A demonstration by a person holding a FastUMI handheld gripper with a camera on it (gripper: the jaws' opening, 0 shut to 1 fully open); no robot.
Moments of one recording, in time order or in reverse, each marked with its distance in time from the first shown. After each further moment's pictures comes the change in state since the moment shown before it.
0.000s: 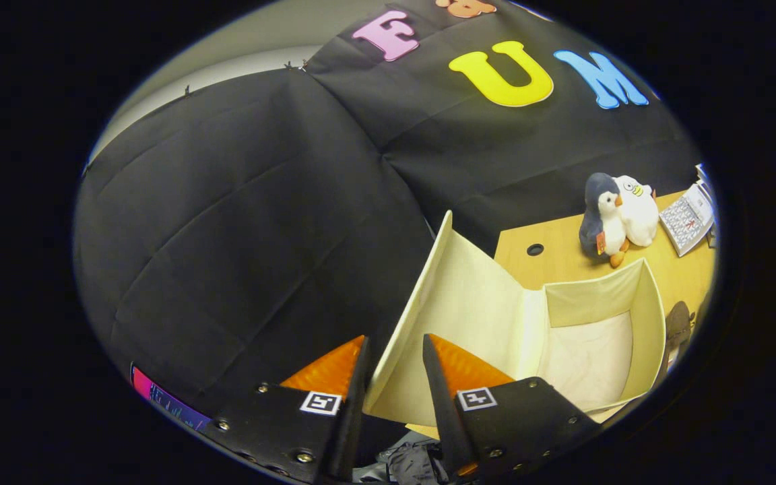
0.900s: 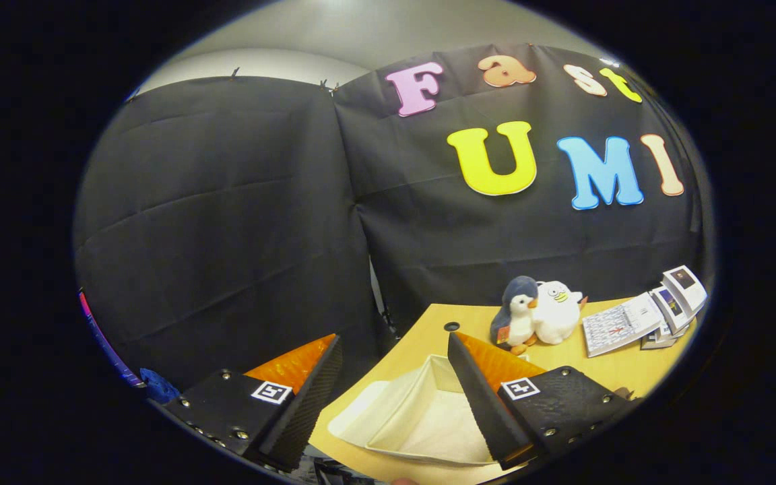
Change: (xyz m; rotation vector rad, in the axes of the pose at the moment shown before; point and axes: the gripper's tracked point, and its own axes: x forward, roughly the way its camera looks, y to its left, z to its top) arm -0.105 -0.122 0.073 -0.300 -0.220 -0.217
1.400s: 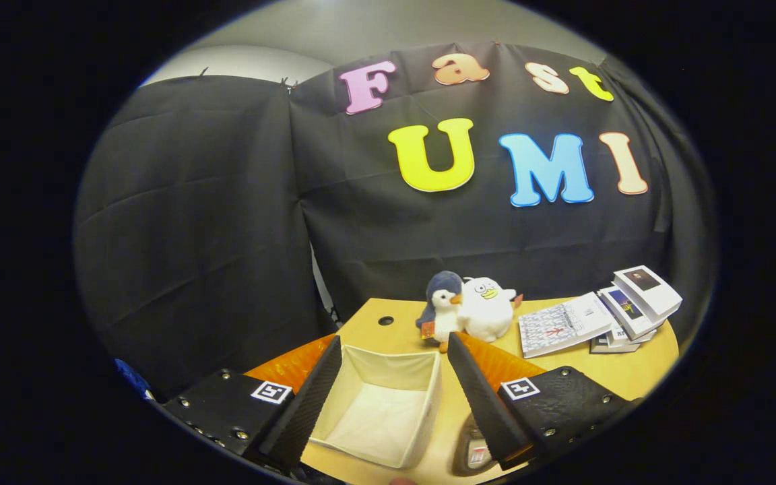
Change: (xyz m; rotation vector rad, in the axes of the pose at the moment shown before) arm -0.024 -0.125 -0.023 -0.001 0.035 -0.173
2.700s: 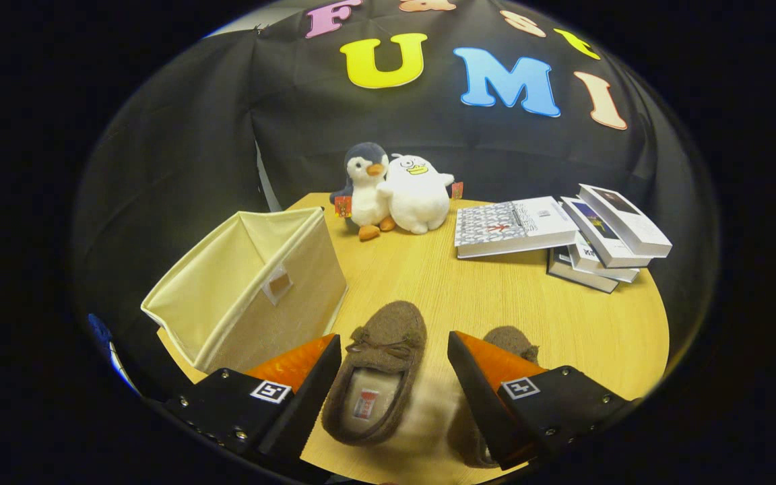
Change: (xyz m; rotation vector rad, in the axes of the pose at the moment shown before) arm 0.000 -0.149 -0.190 -0.052 0.379 -0.094
